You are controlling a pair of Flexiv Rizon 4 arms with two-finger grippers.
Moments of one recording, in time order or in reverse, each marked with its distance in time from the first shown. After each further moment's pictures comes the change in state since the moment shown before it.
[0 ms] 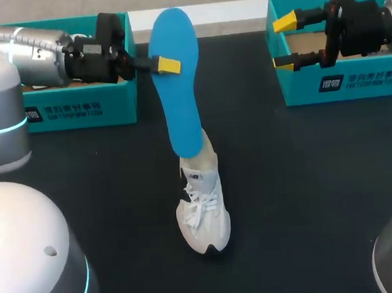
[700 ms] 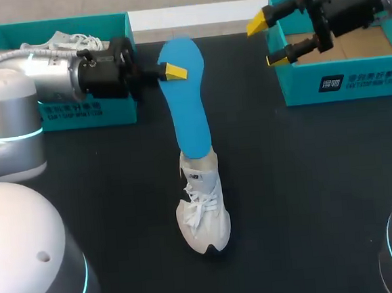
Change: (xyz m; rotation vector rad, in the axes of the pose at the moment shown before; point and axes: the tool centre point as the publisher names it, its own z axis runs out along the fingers) left arm -0.032 0.004 0.011 0.047 0.075 -0.476; right arm 0.035 -0.024 0.033 0.034 -0.398 -0.023
